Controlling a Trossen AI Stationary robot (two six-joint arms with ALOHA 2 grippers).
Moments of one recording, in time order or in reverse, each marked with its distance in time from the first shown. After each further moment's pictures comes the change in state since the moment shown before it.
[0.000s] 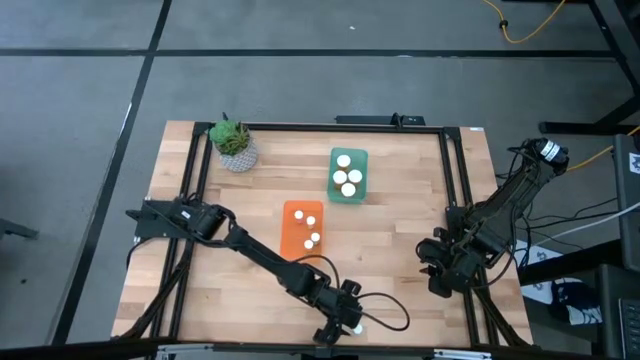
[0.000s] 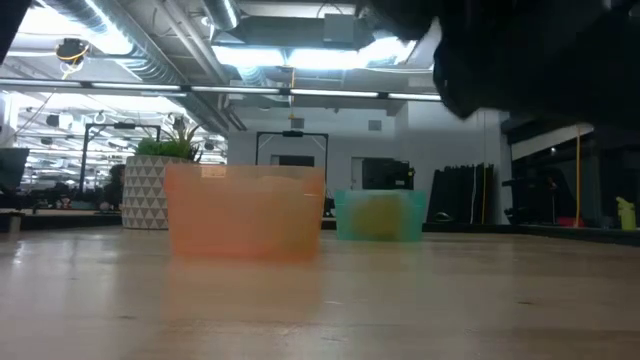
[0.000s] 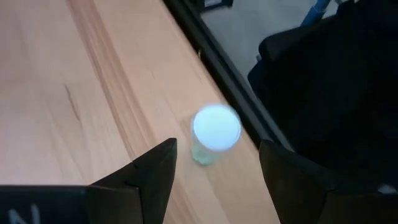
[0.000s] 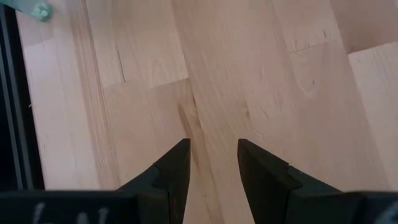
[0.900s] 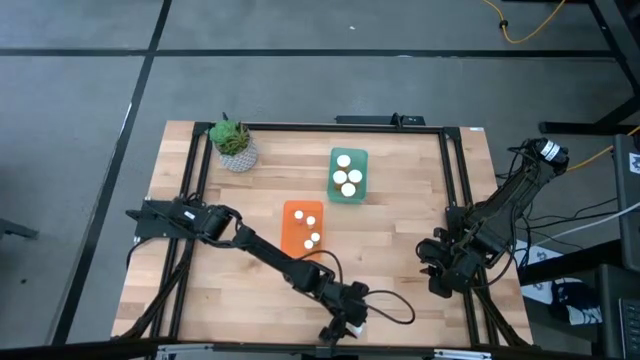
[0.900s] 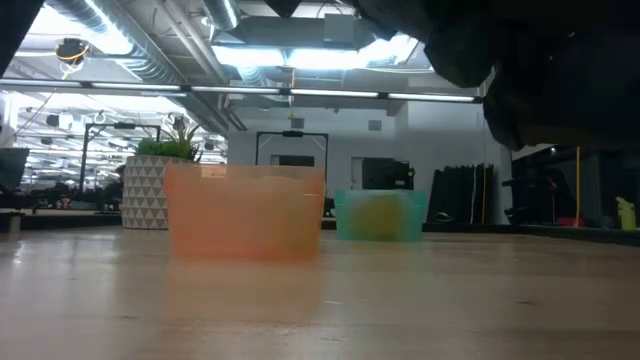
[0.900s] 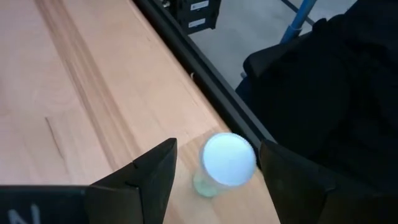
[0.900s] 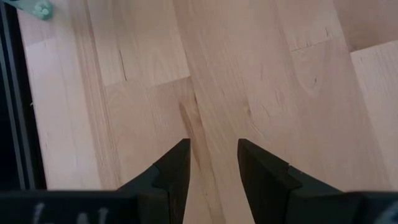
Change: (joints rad) left arm 0.031 0.056 -0.001 0.149 0.117 0.046; right arm 0.000 0.000 0.000 0.001 -0.007 0.000
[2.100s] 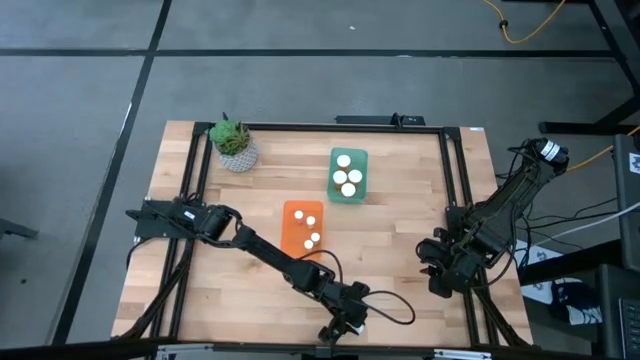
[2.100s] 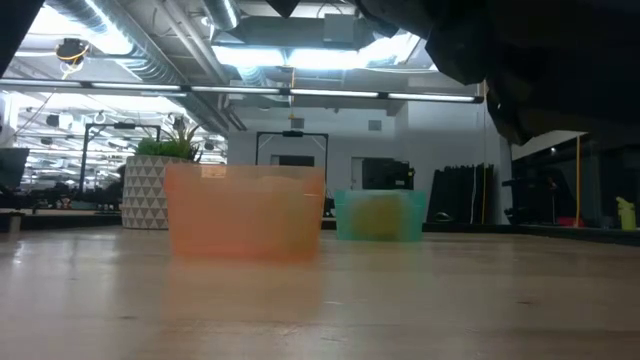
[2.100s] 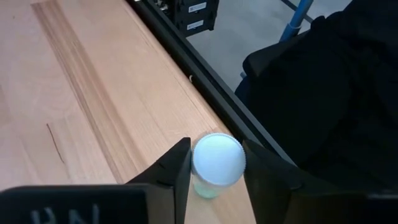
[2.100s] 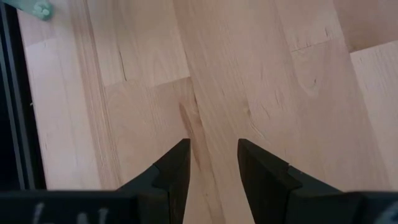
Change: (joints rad) left arm 0.003 0.000 0.000 0.000 0.000 0.028; right arm 0.000 0.000 0.000 0.000 0.001 -0.002
